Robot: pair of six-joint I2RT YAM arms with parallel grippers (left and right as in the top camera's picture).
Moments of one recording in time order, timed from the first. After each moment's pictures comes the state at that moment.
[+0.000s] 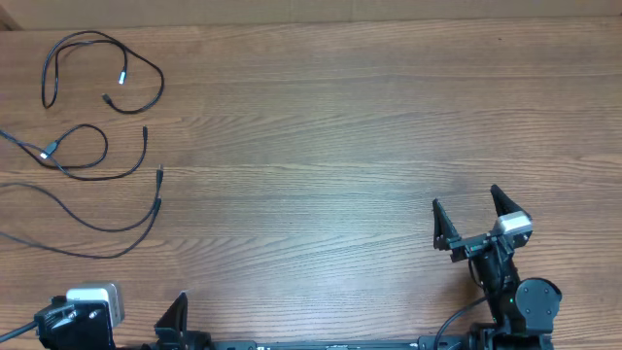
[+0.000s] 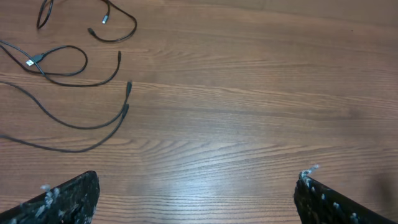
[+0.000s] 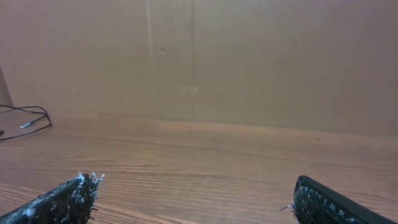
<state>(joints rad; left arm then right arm) -0.09 0.57 1.57 -1.63 0.02 -0.18 -0.04 0.01 0.03 0.04 -0.28 0.04</state>
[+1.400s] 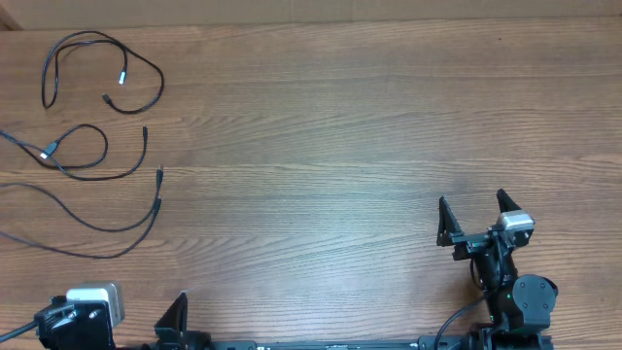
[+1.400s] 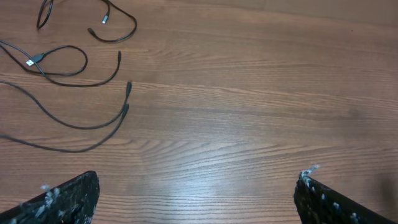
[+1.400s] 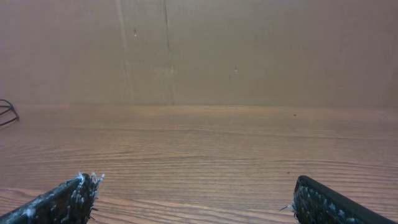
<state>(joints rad) -0.09 0.57 1.57 -1.63 0.02 -0.18 -0.04 0.01 0.02 -0.02 -0.19 0.04</state>
